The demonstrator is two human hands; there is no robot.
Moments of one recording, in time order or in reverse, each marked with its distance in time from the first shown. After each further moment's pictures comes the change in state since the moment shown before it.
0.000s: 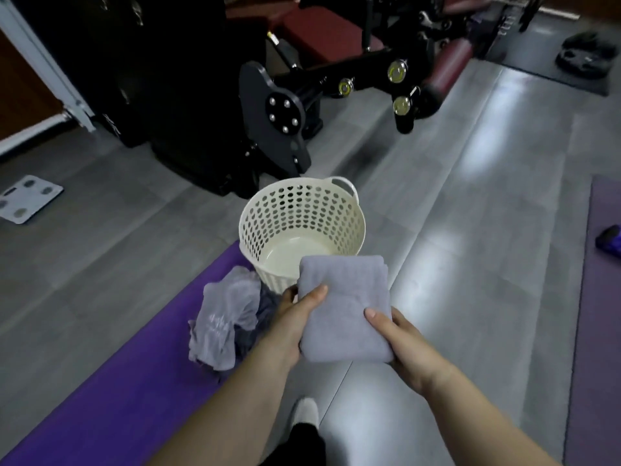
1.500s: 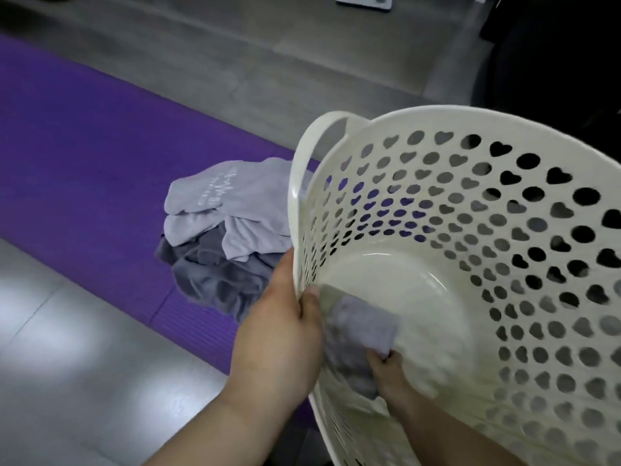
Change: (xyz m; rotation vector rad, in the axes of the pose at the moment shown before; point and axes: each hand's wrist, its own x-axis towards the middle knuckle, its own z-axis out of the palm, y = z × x) left_hand 0.420 -0.175 -0.054 0.111 1.397 0.227; right_hand 0.701 0.278 -0.123 -1.106 -0.541 0.218
